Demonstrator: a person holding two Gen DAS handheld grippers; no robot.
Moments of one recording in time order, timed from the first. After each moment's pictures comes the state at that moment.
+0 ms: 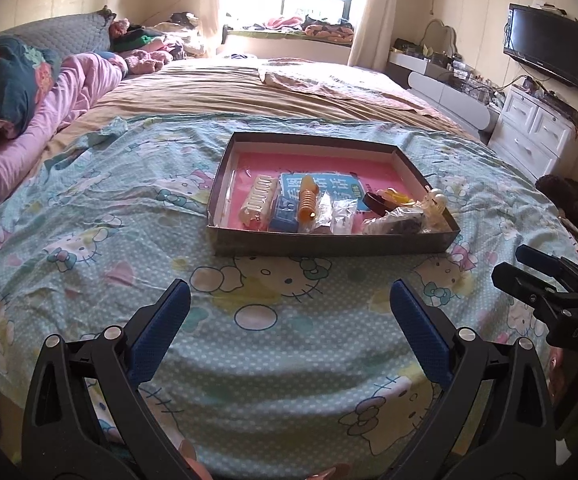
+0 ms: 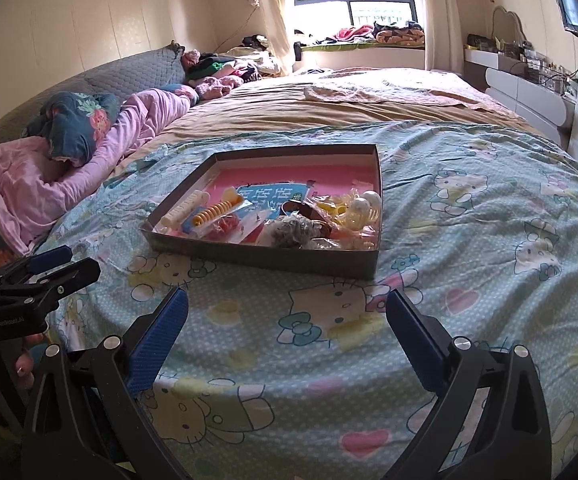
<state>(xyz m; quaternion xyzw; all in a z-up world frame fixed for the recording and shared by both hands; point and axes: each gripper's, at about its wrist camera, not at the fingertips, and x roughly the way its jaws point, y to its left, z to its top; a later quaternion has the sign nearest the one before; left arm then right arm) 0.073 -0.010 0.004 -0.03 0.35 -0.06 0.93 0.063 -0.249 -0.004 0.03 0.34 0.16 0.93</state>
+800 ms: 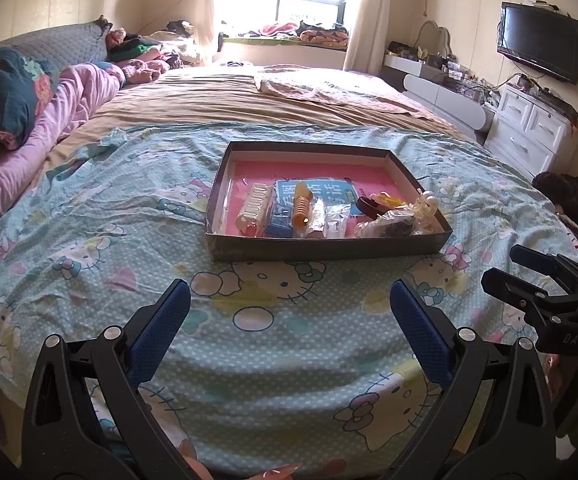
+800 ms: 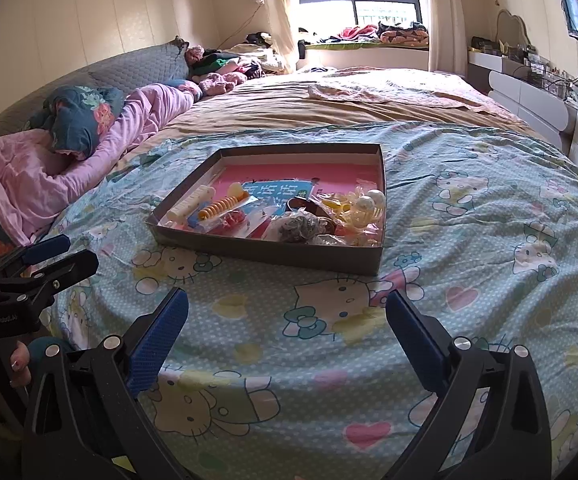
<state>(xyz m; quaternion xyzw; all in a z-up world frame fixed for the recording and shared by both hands) 0.066 -0.015 0.012 -0.02 0.34 -0.06 0.94 0.057 -0.246 -0.001 0.02 0.34 0.17 0.92</state>
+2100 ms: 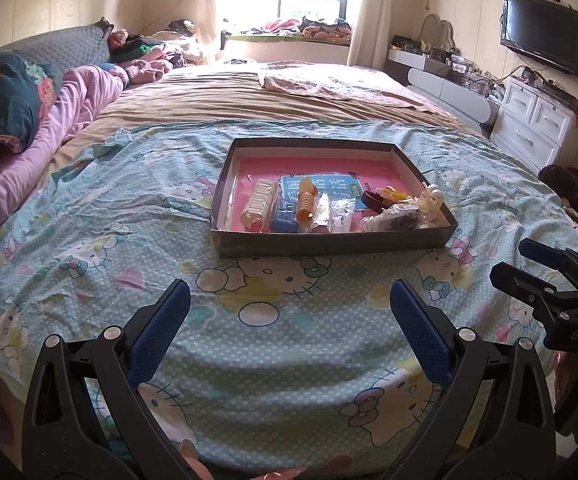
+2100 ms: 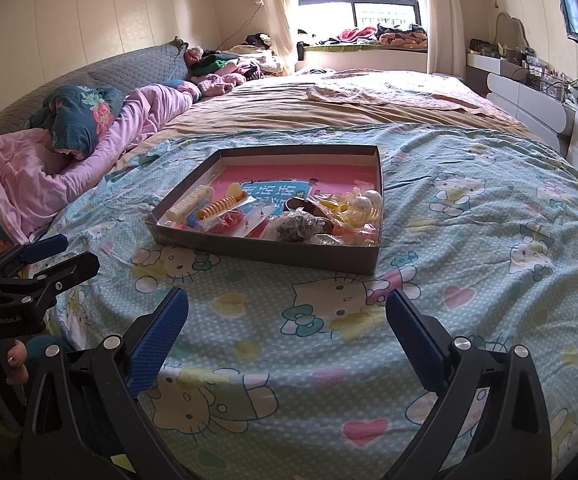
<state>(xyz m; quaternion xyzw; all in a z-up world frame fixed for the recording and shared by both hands) 0.063 -0.014 0.010 -0.01 0.35 -0.05 0.94 0.056 -0.246 0.000 0.02 0.34 0.16 0.93</state>
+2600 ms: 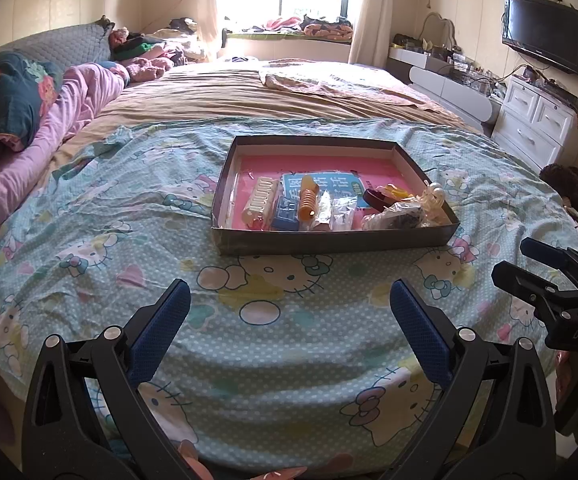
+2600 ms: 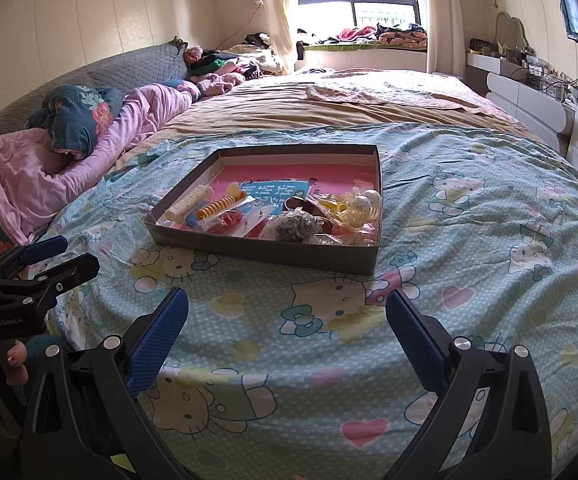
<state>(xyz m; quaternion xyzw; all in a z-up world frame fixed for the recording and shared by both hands) 0.063 -0.014 0.010 -0.01 0.35 -0.05 0.94 0.056 -0.247 -0.001 0.02 0.34 0.16 0.93</state>
